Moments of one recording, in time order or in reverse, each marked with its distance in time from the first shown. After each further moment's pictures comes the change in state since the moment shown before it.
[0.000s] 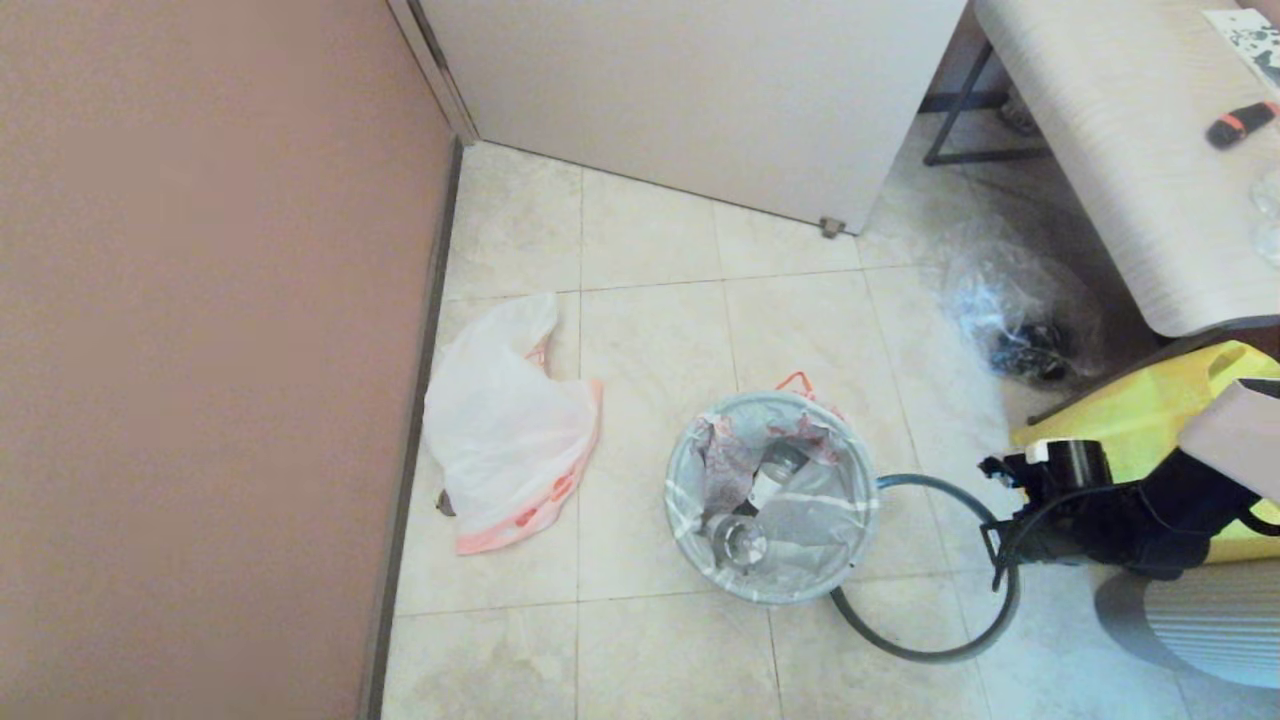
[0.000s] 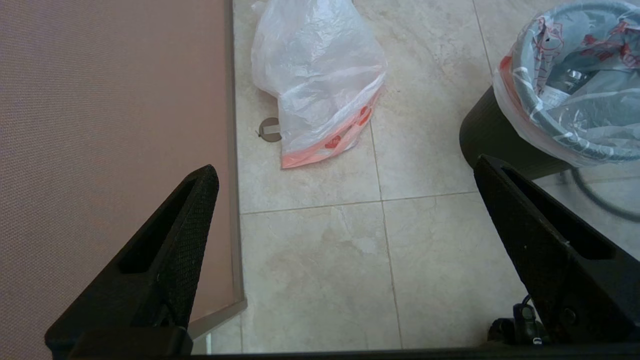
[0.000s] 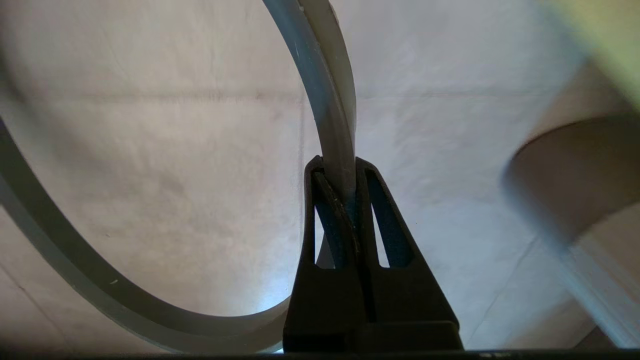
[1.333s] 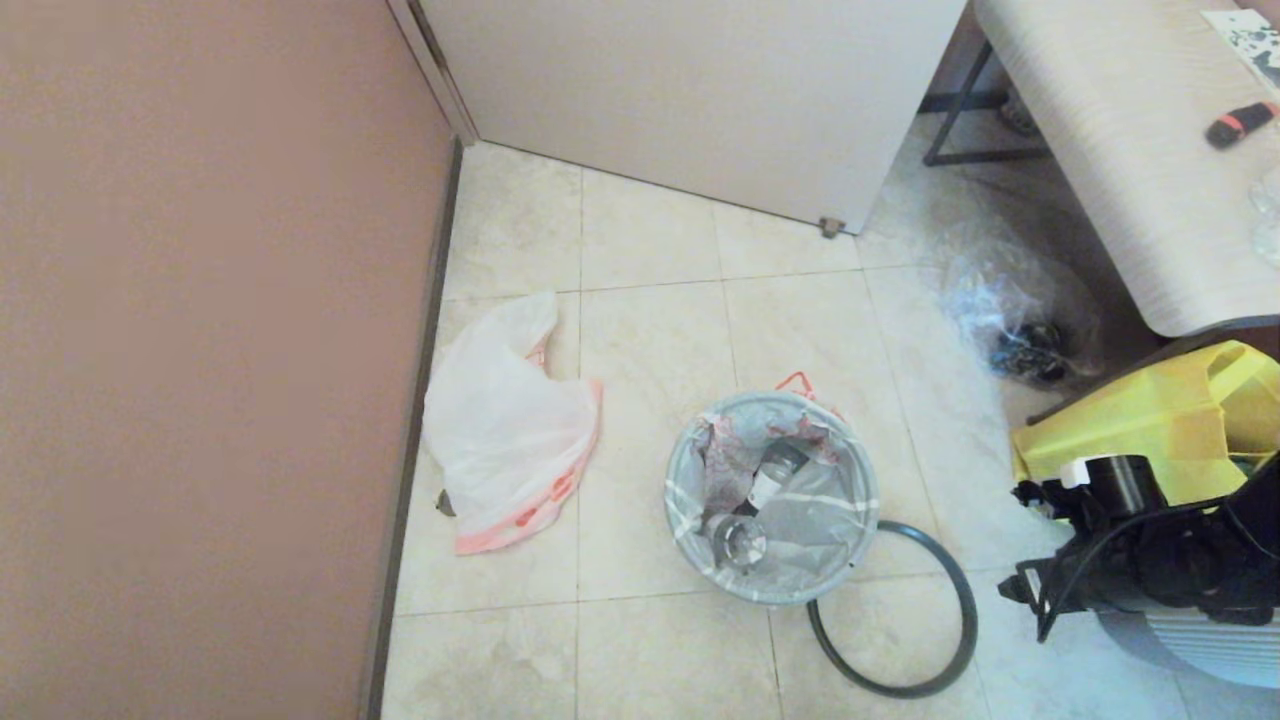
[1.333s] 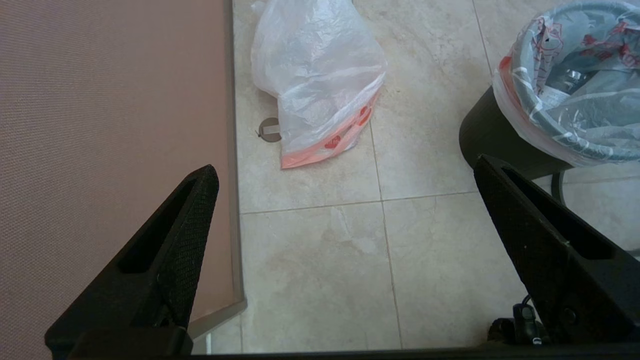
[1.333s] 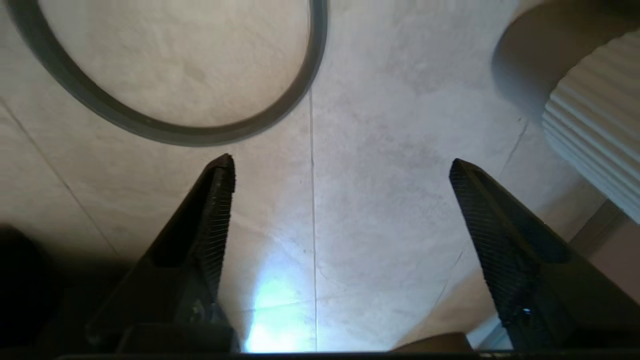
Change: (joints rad) left arm 0.000 0.000 0.000 0.000 0.000 0.000; right arm 0.068 -0.318 0.365 0.054 -0.081 0.101
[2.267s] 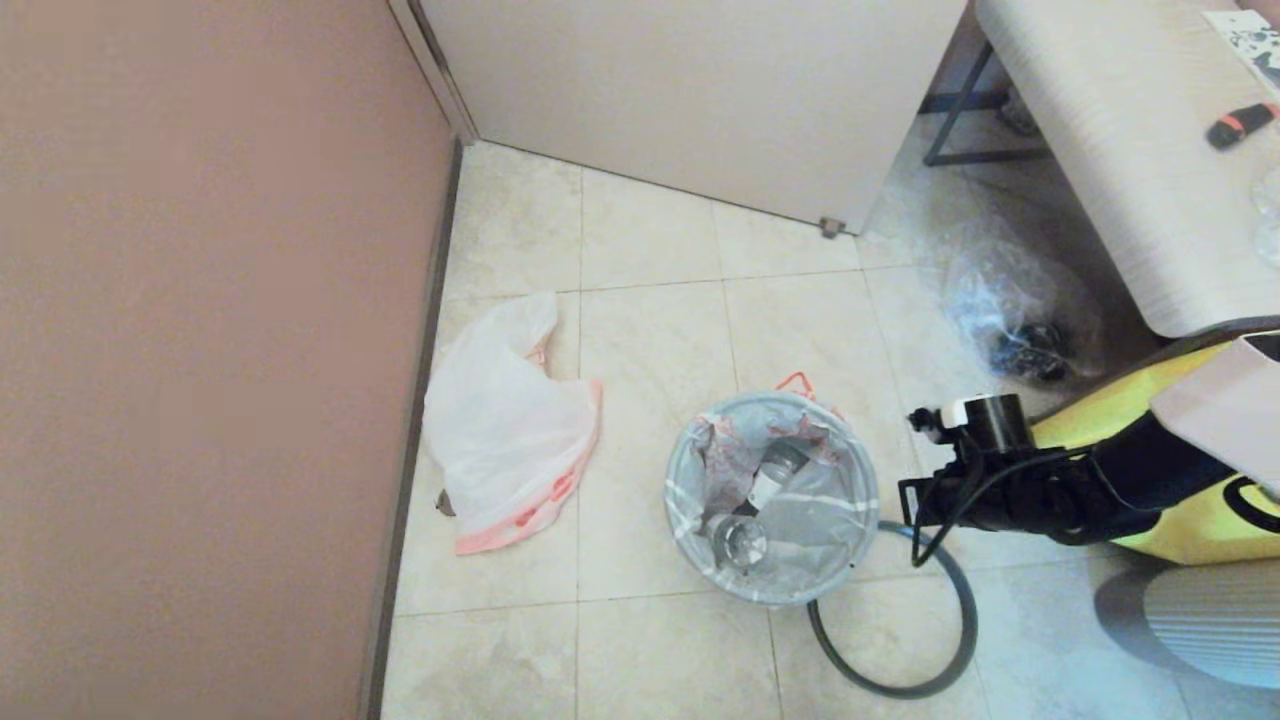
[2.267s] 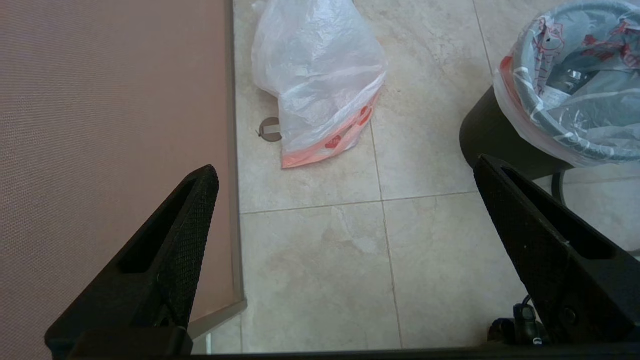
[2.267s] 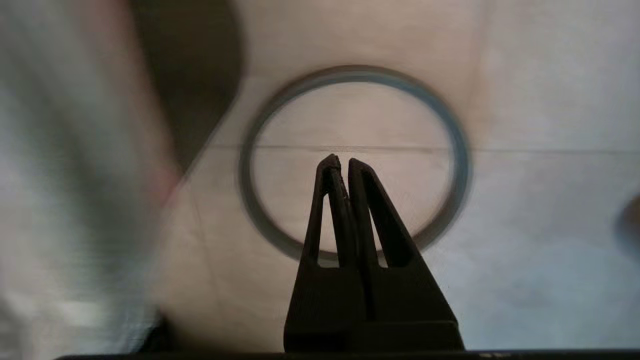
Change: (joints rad) left arm 0.000 0.000 0.000 0.000 0.000 0.000; right arm 0.231 0.113 -0.337 0.012 0.053 0.167
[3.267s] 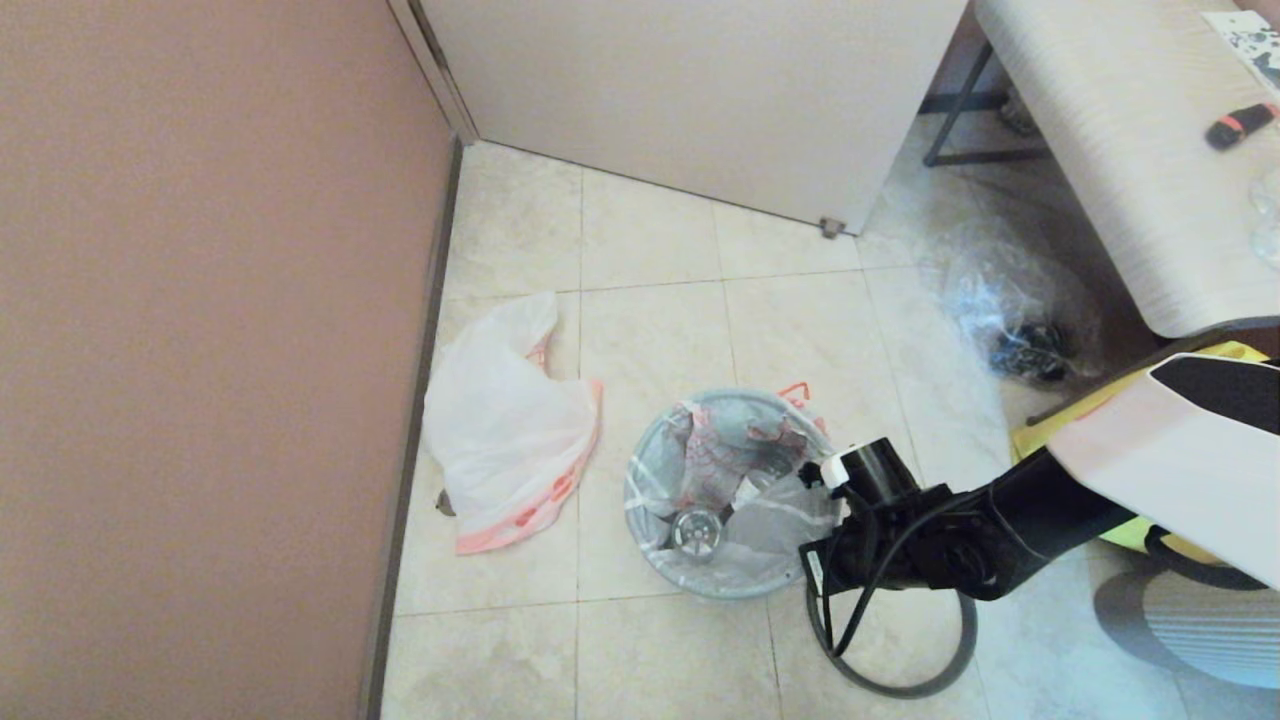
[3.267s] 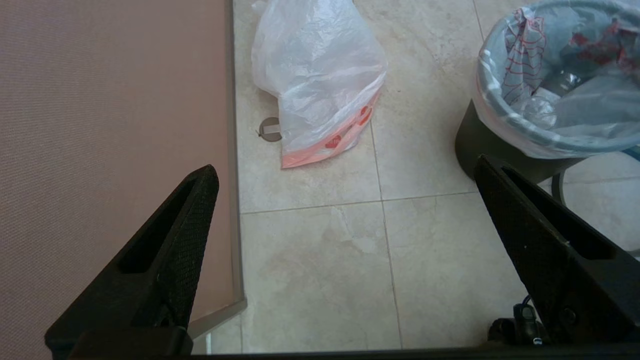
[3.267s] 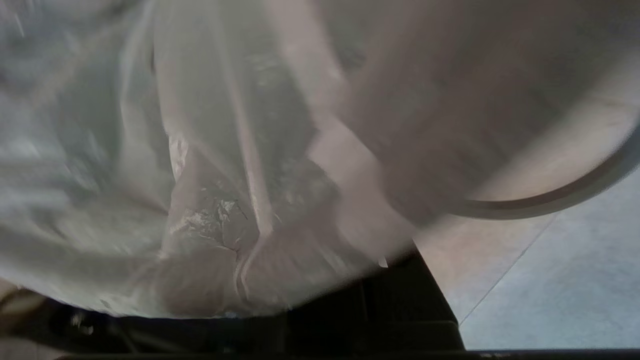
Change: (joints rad) left arm 0.000 0.000 0.000 0.000 0.000 0.000; right arm 0.319 -0.001 0.014 0.140 -0.001 0.113
